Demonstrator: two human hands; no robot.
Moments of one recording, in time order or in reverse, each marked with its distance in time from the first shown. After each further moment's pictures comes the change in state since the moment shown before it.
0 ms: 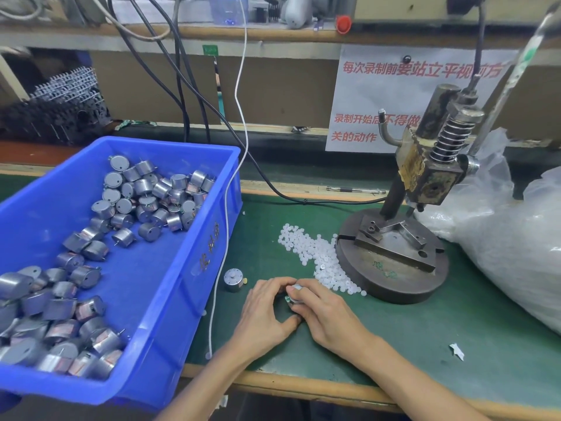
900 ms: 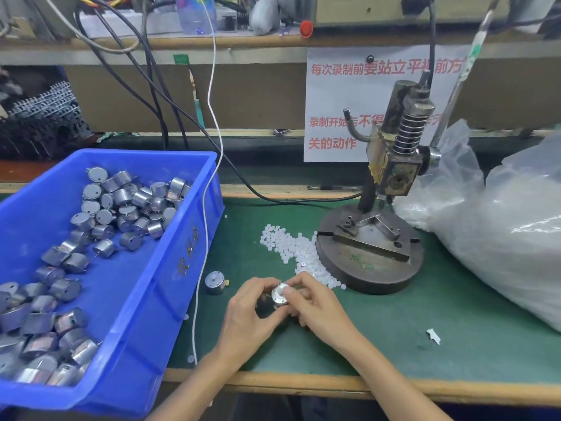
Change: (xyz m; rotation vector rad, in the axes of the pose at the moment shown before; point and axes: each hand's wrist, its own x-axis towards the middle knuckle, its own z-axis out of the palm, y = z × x) left_hand -0.003 0.014 0.005 -0.037 0.208 0.139; right_hand -0.004 -0.011 -0.013 0.668 0.045 0.586
